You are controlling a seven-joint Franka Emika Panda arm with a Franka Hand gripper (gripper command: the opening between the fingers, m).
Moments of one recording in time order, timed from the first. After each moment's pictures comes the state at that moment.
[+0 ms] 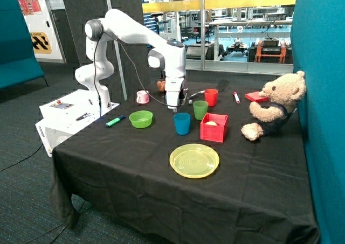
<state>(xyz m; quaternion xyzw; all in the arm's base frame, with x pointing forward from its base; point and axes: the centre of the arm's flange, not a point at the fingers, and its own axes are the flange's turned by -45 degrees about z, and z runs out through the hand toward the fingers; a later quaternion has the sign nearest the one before) 0.644 -0.162 0.374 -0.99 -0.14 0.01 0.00</state>
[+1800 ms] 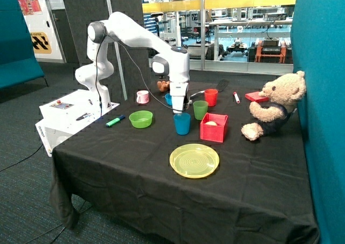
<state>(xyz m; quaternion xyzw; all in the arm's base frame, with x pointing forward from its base) 0.654 -0.148 0.349 -0.99 -0.17 0.00 0.00</state>
